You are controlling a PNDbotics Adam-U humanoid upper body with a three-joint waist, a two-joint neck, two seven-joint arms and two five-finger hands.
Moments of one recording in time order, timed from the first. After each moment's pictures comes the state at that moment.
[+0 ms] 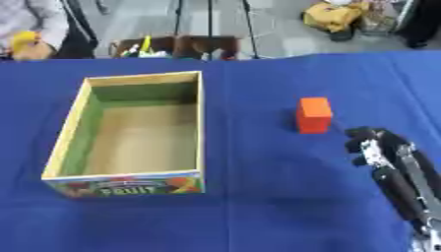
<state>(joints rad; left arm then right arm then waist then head) -0.28 0.10 0.08 -1.98 -0.13 0.11 0.45 -0.24 -0.18 -0.16 -1.98 0.38 0.10 0.14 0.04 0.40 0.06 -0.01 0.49</state>
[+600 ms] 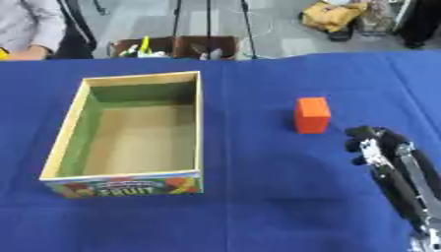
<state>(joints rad) -0.28 0.10 0.08 -1.98 -0.13 0.11 0.45 -0.24 -0.18 -0.16 -1.98 0.38 0.09 0.13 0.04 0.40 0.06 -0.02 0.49</state>
